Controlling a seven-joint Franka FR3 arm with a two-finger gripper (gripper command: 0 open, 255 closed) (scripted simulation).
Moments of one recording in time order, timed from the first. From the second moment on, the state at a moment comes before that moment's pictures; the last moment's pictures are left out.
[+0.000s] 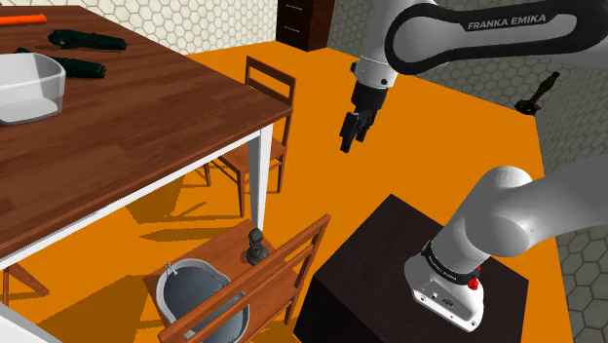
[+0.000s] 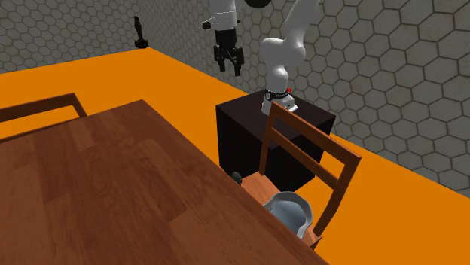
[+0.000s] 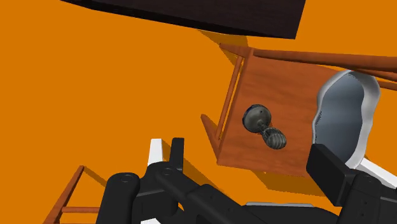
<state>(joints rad) 0.05 -0.63 0.04 -2.54 0.14 1.88 -0.07</state>
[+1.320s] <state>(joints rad) 0.17 0.08 0.23 -2.43 0.18 2.48 0.08</state>
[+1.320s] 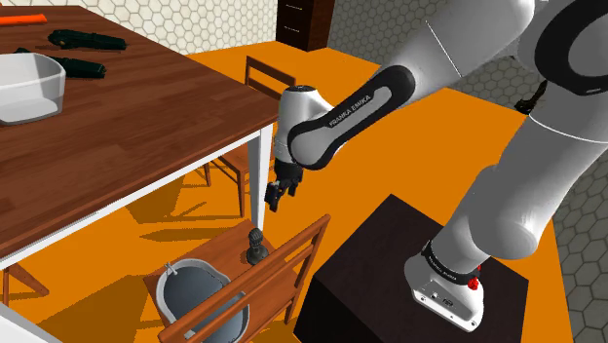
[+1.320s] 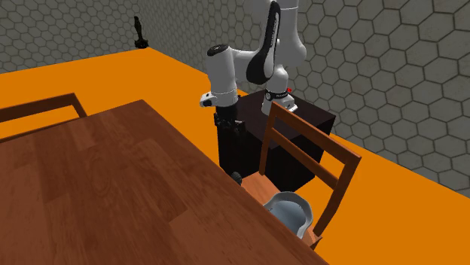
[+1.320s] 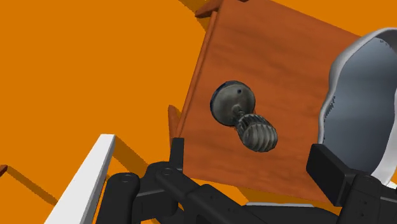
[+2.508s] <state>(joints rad) 0.28 0.54 0.21 -2.18 0.07 2.70 0.20</state>
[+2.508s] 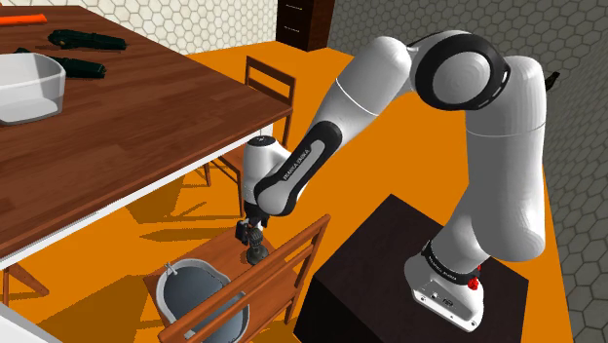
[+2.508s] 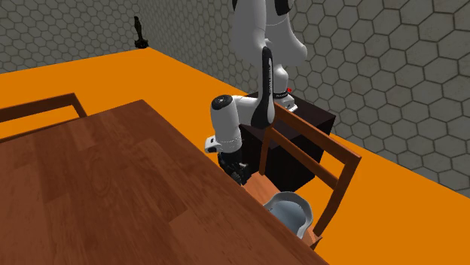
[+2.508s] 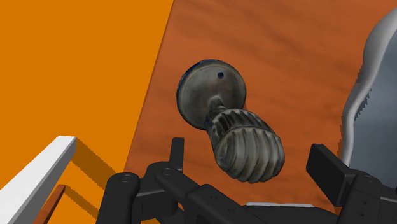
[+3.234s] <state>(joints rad) 0.28 0.54 0.21 -2.18 0.07 2.70 0.20</state>
